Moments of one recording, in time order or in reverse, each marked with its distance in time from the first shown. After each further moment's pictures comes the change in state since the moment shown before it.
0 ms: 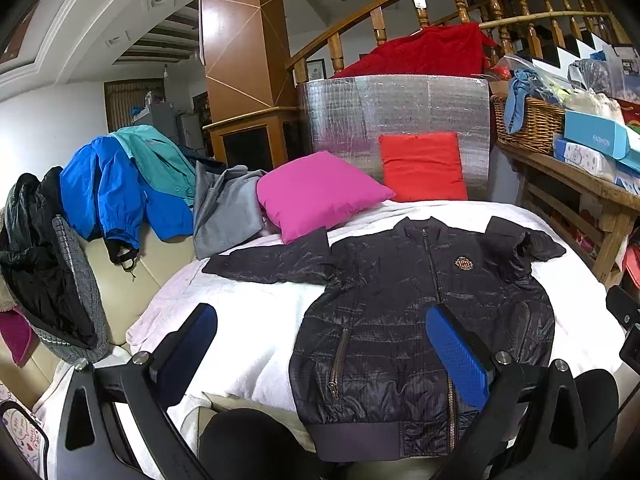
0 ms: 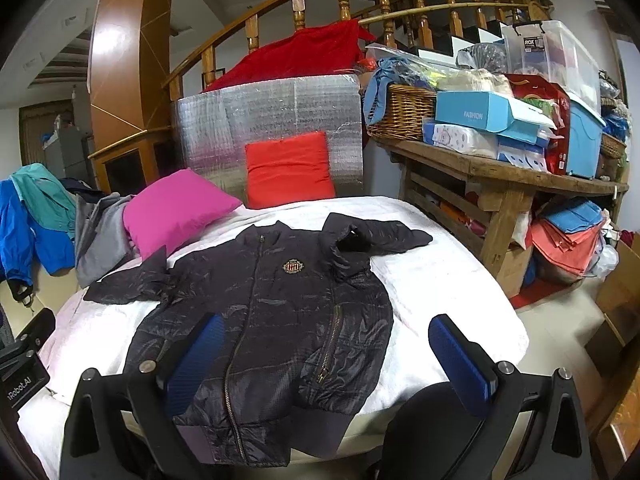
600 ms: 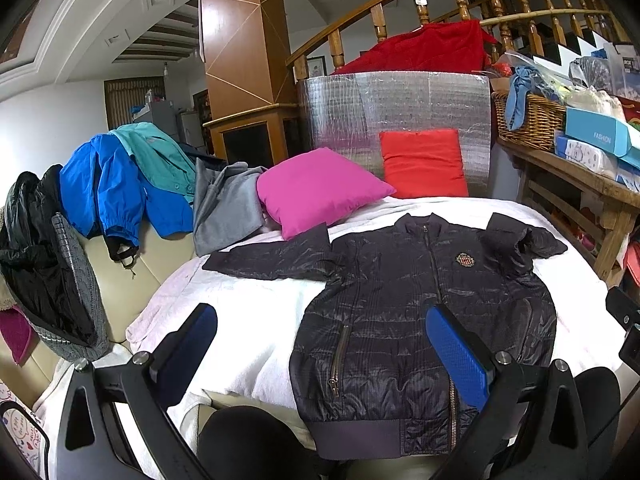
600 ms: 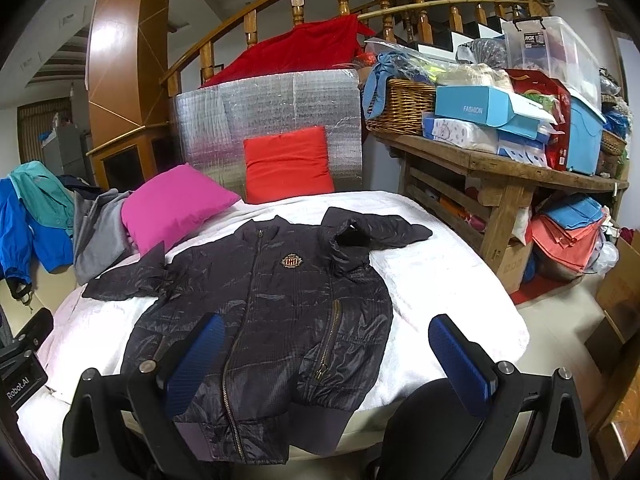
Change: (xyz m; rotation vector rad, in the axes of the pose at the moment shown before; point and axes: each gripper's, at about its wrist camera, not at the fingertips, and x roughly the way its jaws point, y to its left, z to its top) left arm 0.002 0.000 -0.002 0.000 0.012 0.002; right arm 0.004 0.000 -0.001 -0.002 0.020 -0.001
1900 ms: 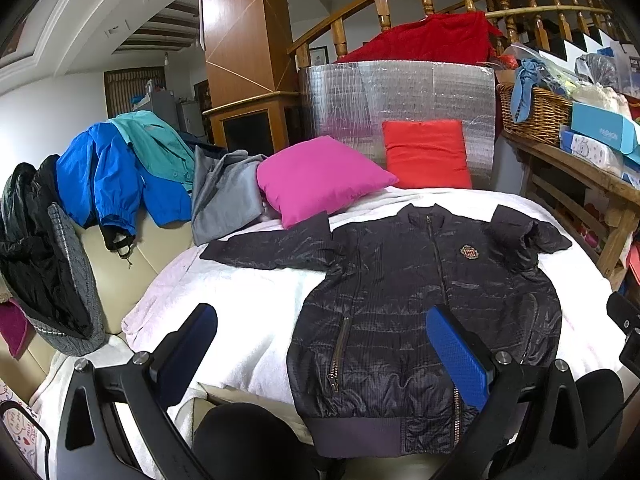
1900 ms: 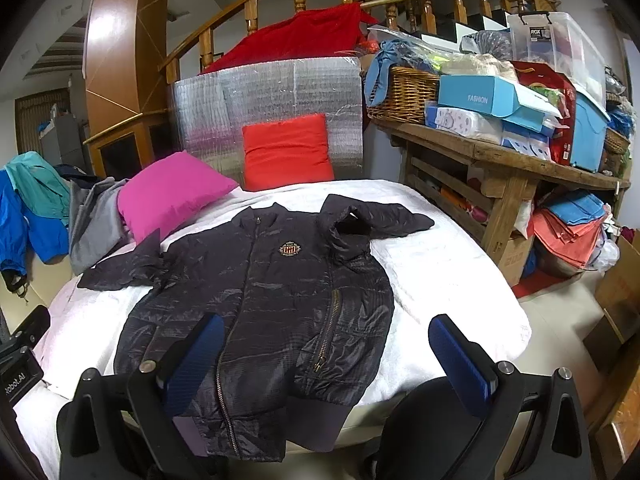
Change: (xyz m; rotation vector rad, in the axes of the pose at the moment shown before) left arm 0.020 -0.003 -0.004 -0.013 0.043 0.004; right arm 0.020 0.000 -0.004 -0.013 0.044 -0.010
